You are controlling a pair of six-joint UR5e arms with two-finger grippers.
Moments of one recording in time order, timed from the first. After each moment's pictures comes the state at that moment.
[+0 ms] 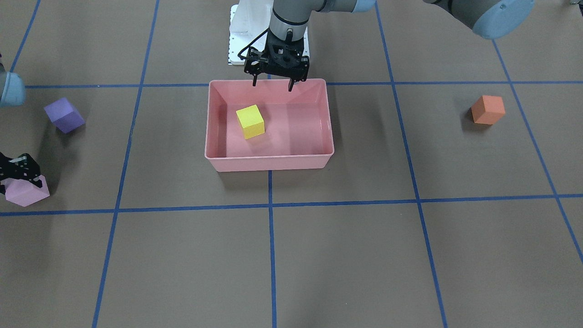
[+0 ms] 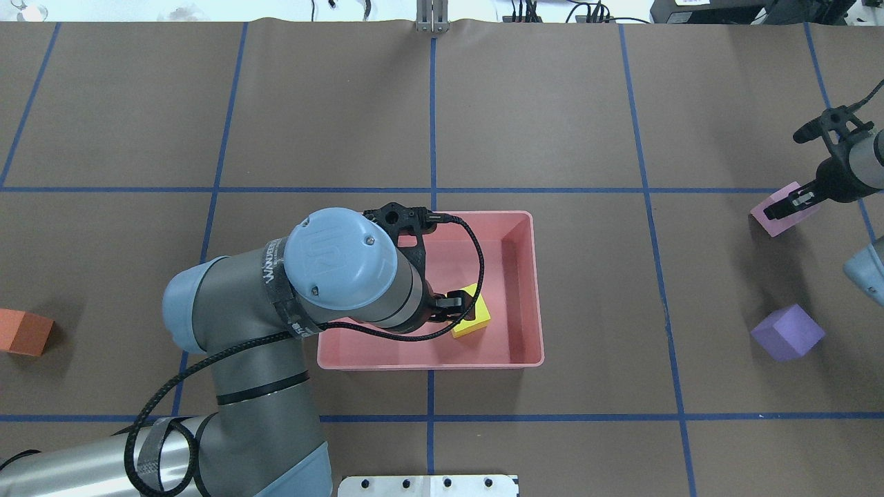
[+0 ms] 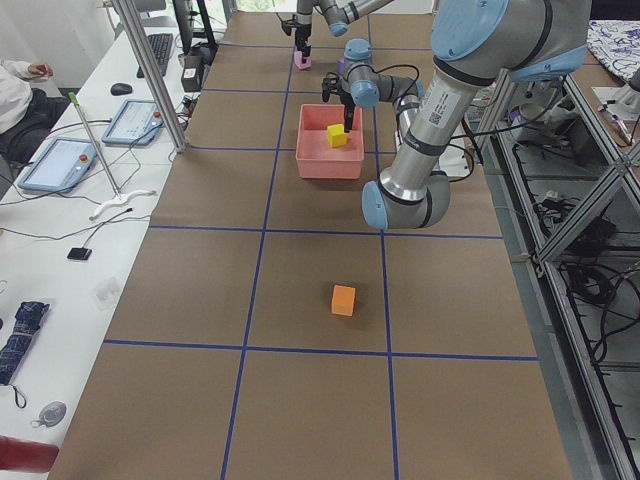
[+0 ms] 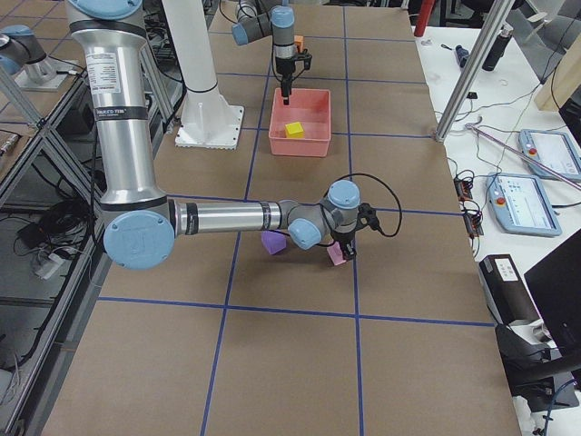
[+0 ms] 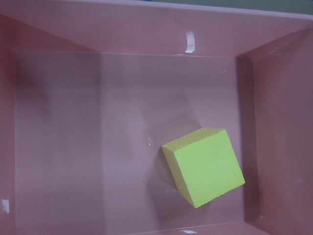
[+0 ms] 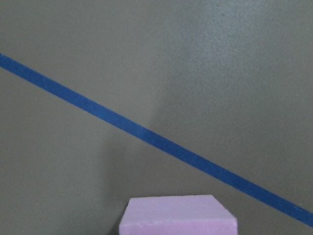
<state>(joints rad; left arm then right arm) -0.39 -2.27 -1.89 -1.53 -1.81 -1.28 1.10 -1.47 1.48 -1.00 2.22 0.37</state>
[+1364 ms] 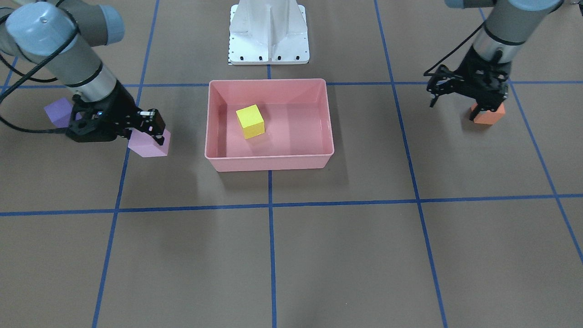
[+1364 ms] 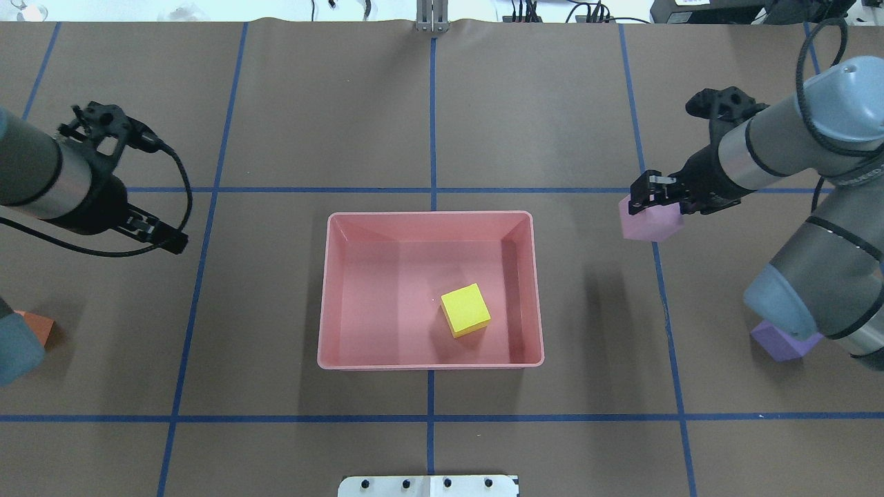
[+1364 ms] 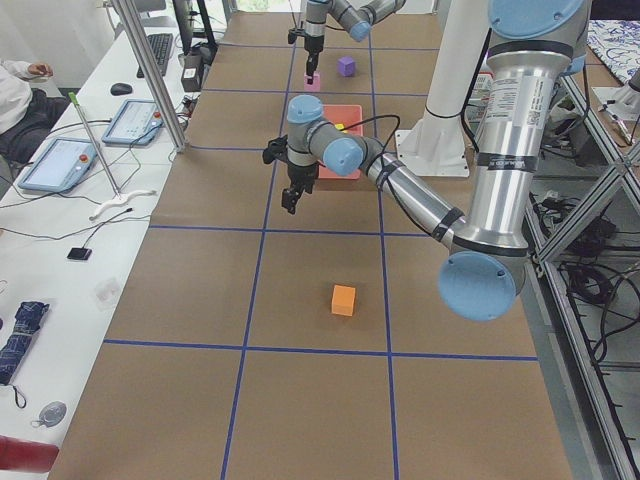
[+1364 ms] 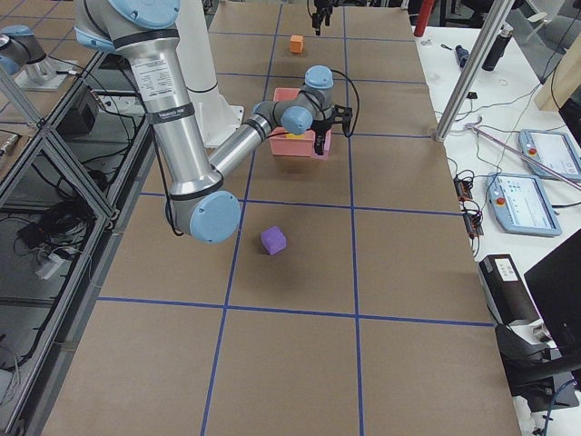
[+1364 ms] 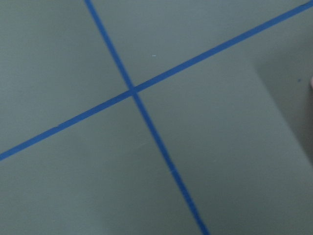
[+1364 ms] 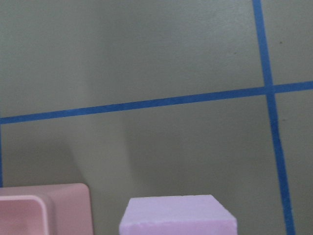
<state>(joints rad) -1.05 -1.66 -2.06 -1.55 -2.16 -0.22 0.73 -1.18 1.95 -1.51 2.04 1.25</state>
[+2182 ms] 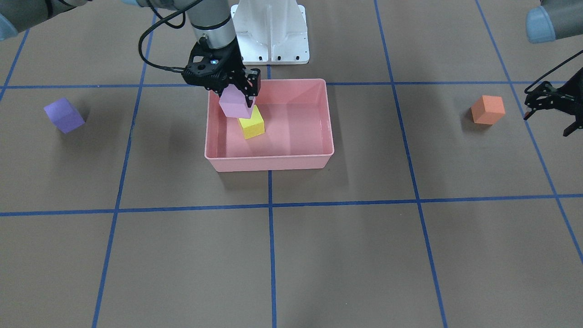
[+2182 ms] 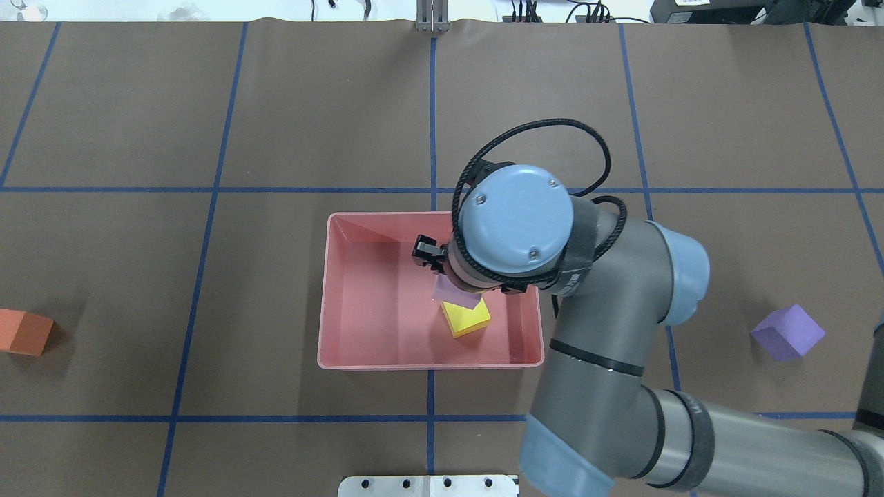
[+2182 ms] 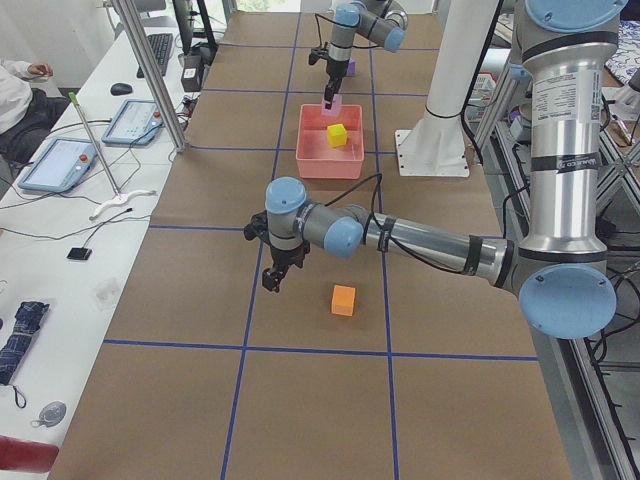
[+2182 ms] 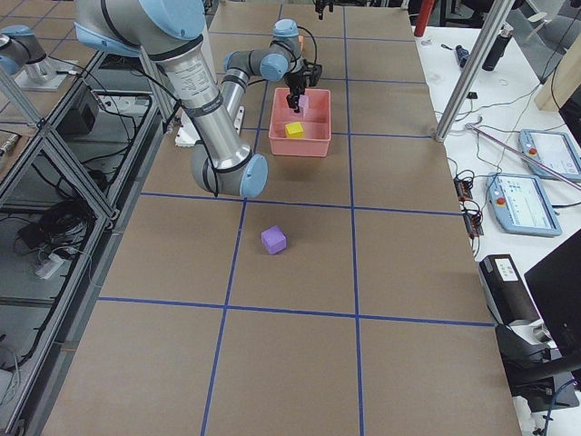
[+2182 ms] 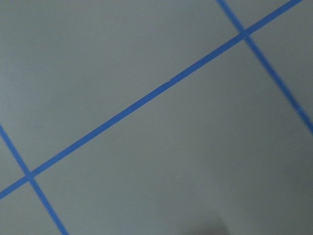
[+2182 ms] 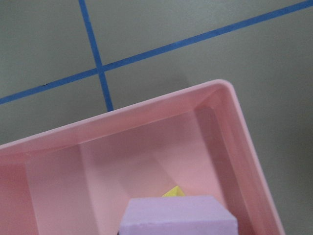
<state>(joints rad) -1.29 -1.48 -1.74 -1.87 -2.29 0.16 0.41 -0.84 1.90 -1.77 1.70 1.61</state>
